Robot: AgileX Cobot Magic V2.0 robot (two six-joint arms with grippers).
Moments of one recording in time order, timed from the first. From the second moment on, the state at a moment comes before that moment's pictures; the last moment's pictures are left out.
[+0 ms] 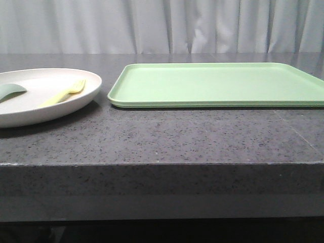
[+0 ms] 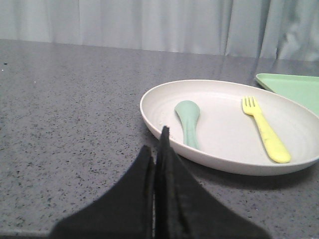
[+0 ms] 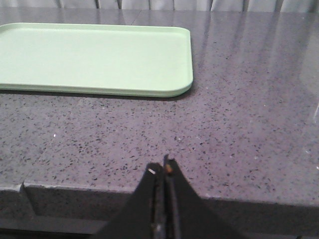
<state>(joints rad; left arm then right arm) -0.05 0.00 0.01 -0.07 0.14 0.00 0.04 -0.01 0.03 0.04 0.23 0.02</state>
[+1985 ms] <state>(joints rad) -0.05 0.02 -0.14 -0.08 -0.08 0.00 0.04 -0.01 -0.09 0.04 0.15 0.02</state>
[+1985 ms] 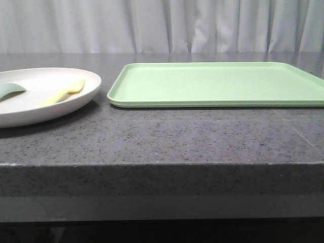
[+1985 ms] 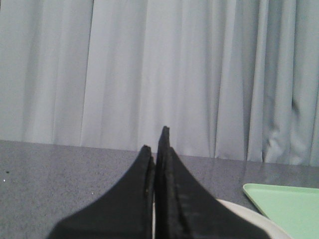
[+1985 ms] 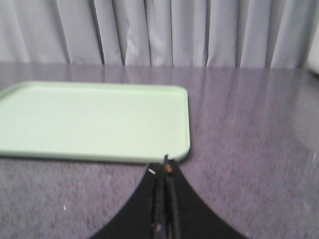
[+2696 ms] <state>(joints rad) -0.05 0.57 -0.52 -0.02 0.06 0.00 0.04 0.50 -0.51 0.07 0.32 0.02</state>
